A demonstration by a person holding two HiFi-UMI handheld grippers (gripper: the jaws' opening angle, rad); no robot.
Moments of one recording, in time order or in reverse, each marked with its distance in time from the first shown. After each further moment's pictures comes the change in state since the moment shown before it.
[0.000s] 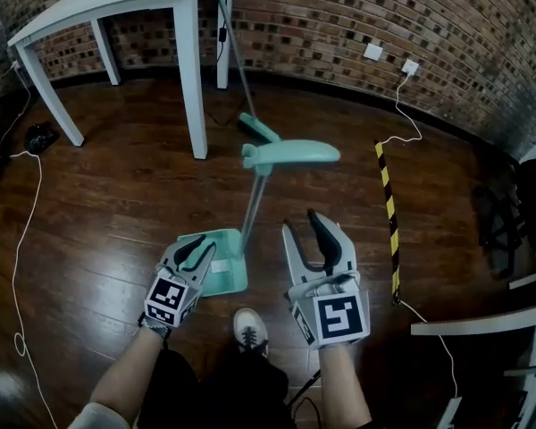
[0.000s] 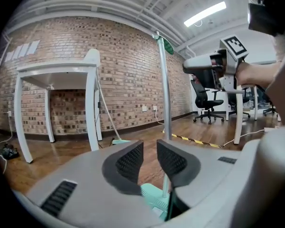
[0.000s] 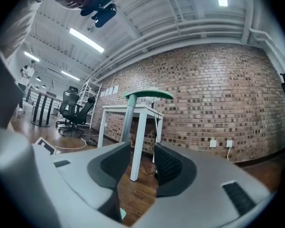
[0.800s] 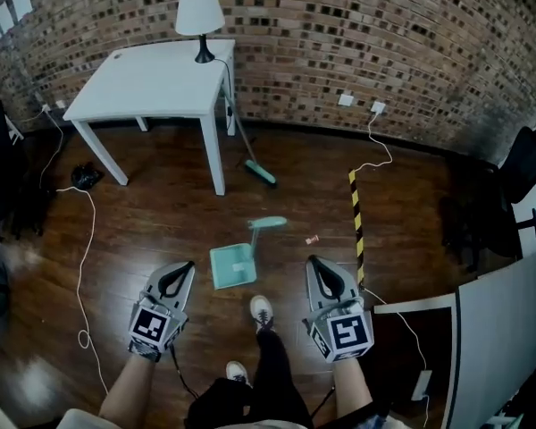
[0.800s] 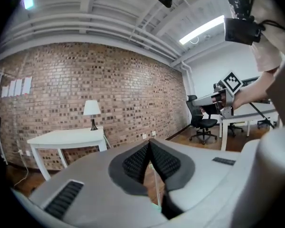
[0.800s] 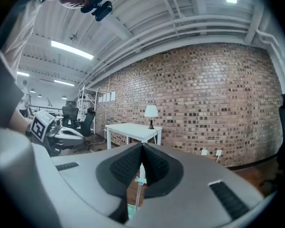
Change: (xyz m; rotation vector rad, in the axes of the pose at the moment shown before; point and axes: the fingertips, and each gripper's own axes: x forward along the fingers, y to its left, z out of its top) left arm -0.261 -0.002 0.460 0.030 -0.035 -0.010; right arm -0.120 -0.031 0.380 0.102 0.153 0.002
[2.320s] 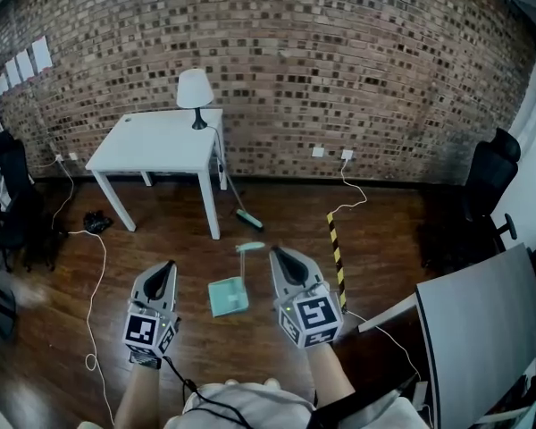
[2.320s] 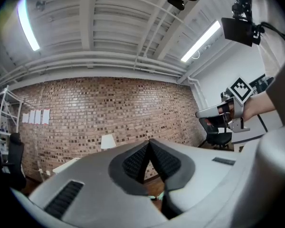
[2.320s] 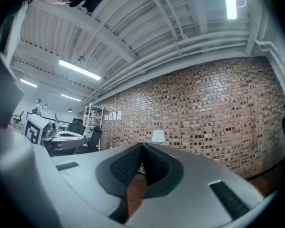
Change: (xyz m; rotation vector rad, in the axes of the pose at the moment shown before) left arm -0.136 -0.046 0.215 0.090 -0.233 0.221; right arm -0.115 0.049 0.193 0.021 -0.174 0.063
